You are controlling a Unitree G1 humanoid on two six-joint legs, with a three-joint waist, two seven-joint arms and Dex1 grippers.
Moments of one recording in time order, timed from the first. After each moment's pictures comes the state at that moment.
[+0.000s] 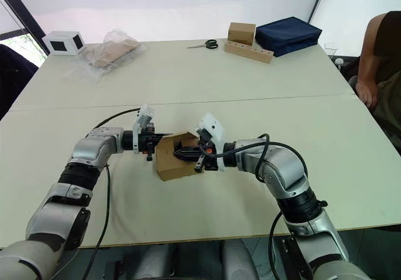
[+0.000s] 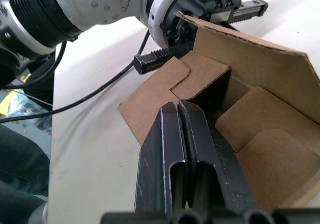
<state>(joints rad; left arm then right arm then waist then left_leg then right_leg) -0.72 0.43 -0.09 0.55 -0.34 0.43 -1.31 -0.55 -0.41 0.22 -0.28 0.60 0.98 0.75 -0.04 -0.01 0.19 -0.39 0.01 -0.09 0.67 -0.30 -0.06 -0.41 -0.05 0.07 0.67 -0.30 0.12</state>
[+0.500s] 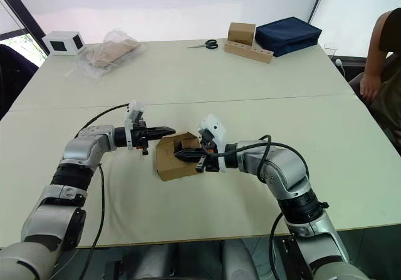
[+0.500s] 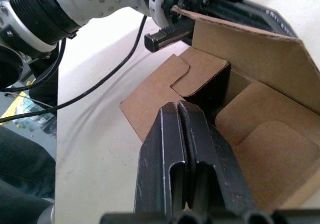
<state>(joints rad) -0.67 0.47 0.00 0.48 -0.35 0.41 -1.21 -0.53 -0.40 0.21 -0.28 0.62 0.99 0.75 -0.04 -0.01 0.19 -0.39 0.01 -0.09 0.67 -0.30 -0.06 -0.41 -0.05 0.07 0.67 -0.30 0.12</state>
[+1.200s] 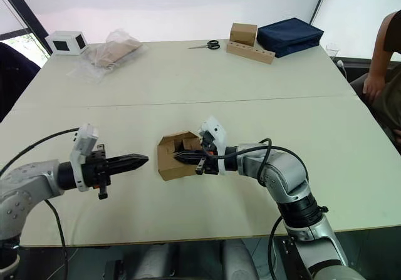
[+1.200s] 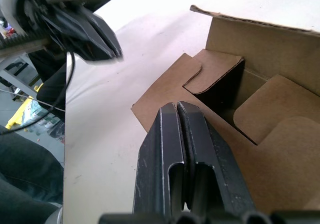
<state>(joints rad) -0.11 0.66 0.27 -0.49 -0.82 0.97 -0.89 -0.50 -0.39 0.20 -0.30 0.63 0.98 0.75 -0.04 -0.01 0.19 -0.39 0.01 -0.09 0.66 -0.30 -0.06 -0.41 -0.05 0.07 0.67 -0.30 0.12</state>
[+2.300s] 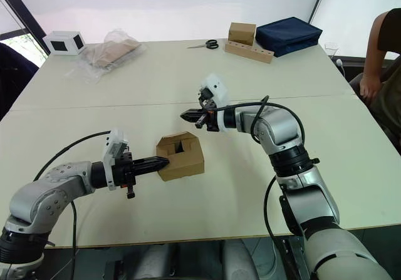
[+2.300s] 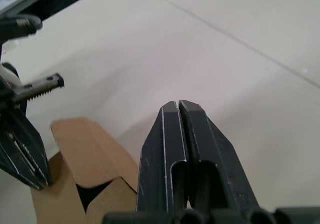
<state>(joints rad) -0.16 0.63 0.07 -0.39 -0.73 0.78 -0.87 -0.88 -0.40 0.23 0.12 0.50 0.87 0.82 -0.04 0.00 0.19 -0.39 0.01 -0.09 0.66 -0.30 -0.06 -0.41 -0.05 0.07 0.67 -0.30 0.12</state>
